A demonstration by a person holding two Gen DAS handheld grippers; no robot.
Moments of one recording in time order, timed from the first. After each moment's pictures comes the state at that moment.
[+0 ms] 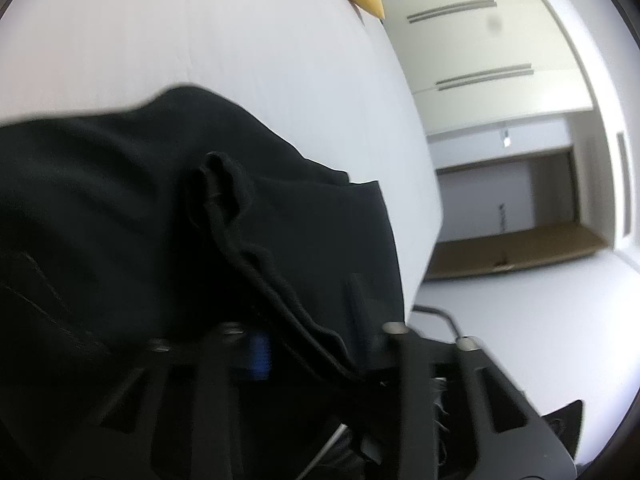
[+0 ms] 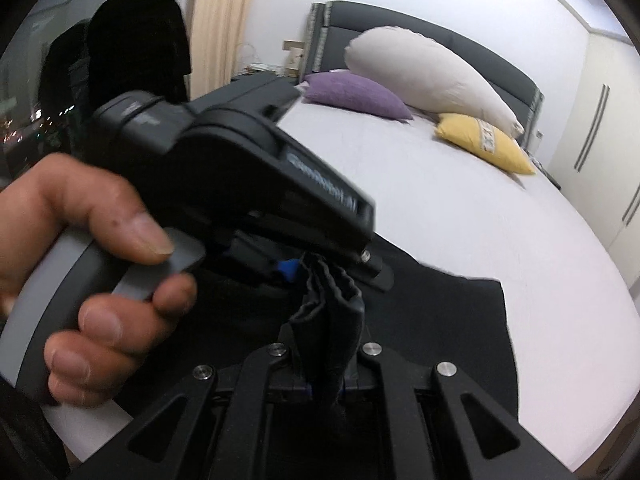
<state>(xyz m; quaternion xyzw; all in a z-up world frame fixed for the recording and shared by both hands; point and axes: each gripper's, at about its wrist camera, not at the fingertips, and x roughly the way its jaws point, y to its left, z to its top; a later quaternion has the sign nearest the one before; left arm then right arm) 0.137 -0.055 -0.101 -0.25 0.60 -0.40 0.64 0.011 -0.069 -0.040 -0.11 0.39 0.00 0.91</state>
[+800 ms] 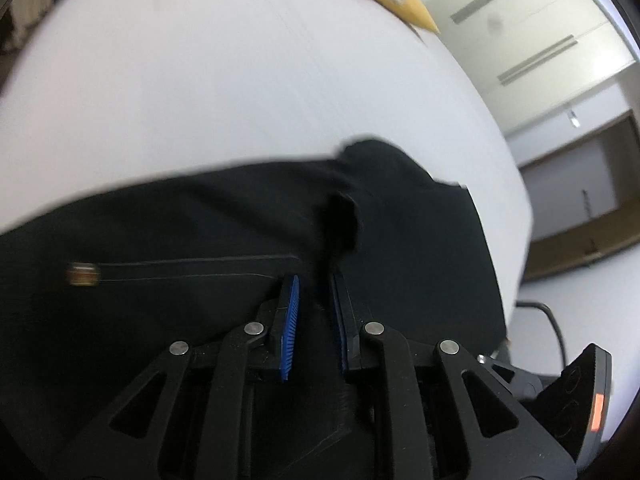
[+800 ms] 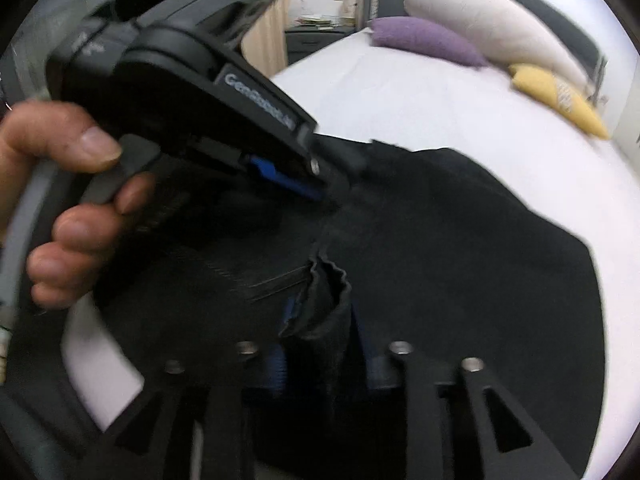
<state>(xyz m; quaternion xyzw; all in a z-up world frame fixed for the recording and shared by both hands) 0.133 0.051 -0.087 -0.13 0.58 -0.27 0.76 -0.001 -0.038 -0.083 -0.04 0.49 0.13 0.86</state>
